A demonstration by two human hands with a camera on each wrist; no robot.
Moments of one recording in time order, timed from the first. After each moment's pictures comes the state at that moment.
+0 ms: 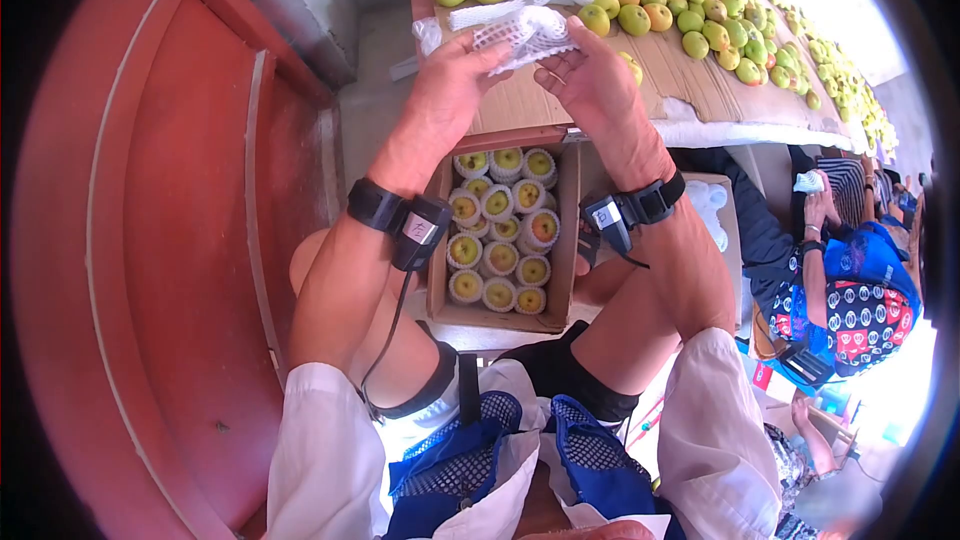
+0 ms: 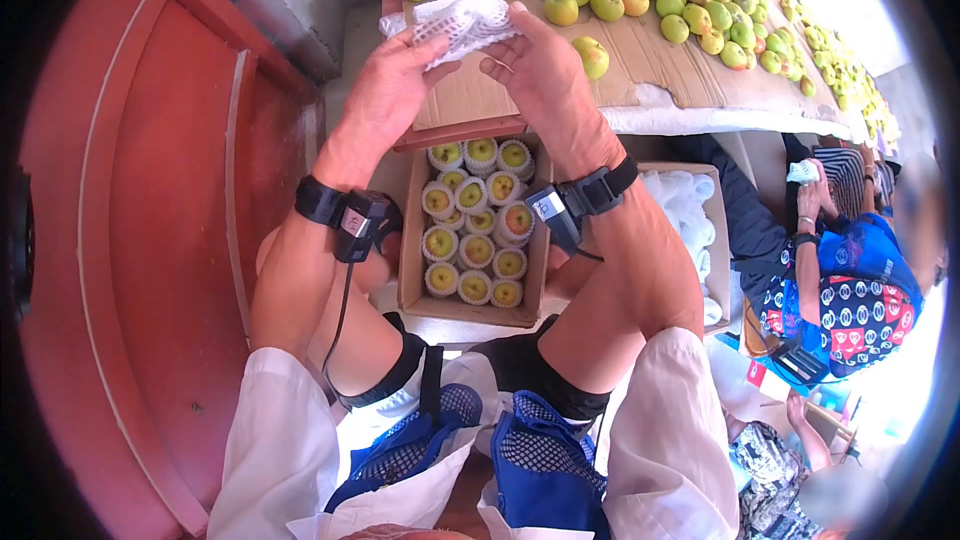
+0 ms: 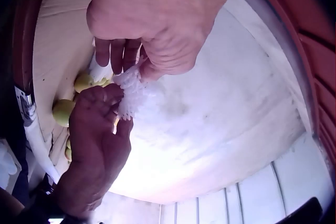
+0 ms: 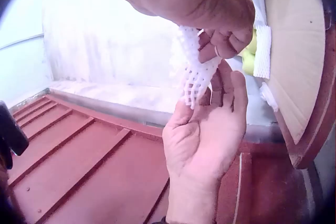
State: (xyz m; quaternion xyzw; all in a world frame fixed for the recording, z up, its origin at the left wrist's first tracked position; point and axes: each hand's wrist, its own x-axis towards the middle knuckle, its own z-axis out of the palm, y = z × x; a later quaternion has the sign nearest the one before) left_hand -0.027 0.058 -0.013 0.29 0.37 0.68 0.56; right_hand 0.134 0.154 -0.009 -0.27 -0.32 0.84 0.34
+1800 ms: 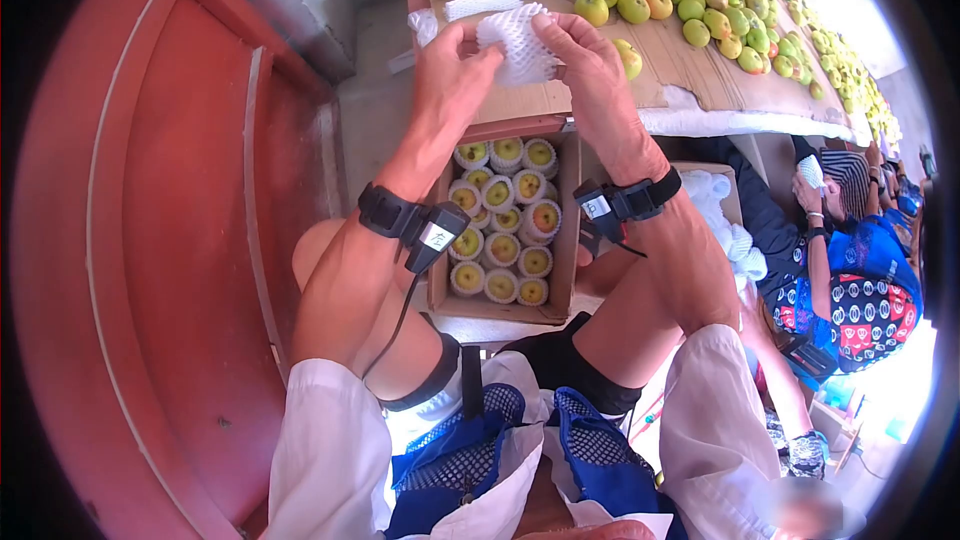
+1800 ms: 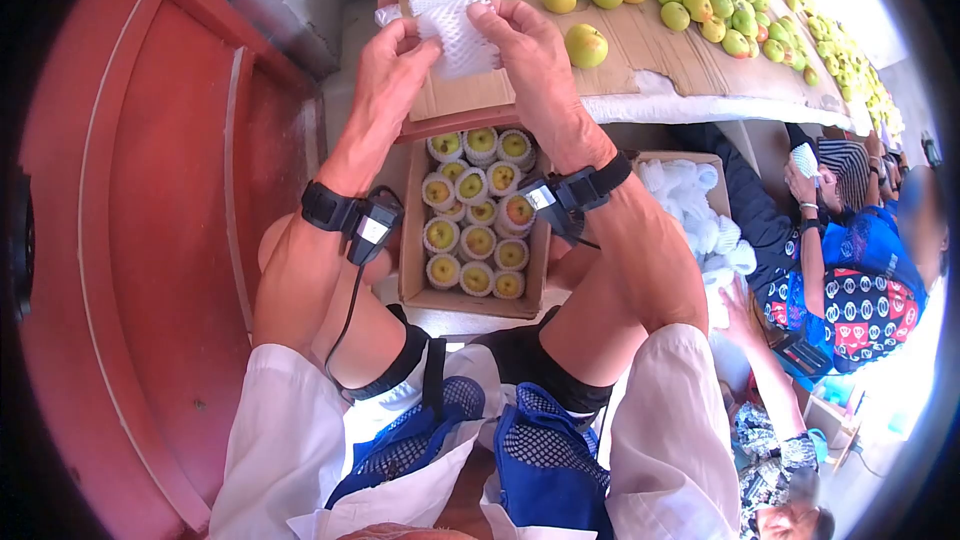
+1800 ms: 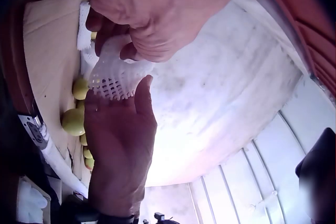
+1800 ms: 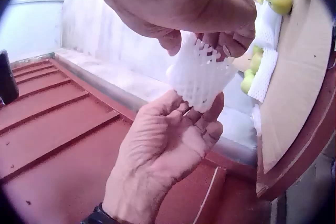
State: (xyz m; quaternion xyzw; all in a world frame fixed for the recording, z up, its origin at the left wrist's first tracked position) left_hand -0.018 0.054 -0.014 0.39 0.66 0.57 0.29; right_hand 0.132 0.133 -0.007 -0.30 -0.54 0.68 0.39
